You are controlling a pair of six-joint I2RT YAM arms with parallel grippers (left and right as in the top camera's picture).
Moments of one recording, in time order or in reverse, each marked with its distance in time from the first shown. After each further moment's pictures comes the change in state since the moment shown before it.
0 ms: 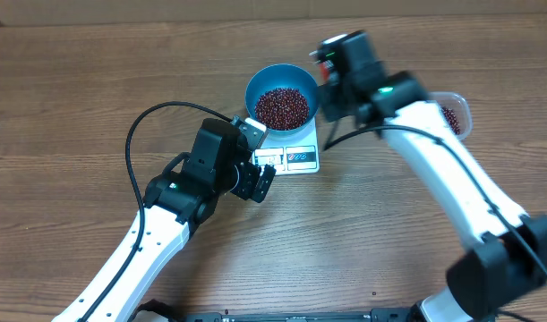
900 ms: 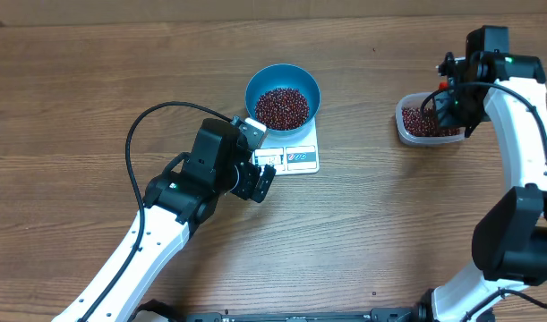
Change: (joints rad) left arm 0.000 0.000 0.000 0.000 0.000 0.000; right arm -0.531 0.124 0.025 -0.283 -0.026 -0.272
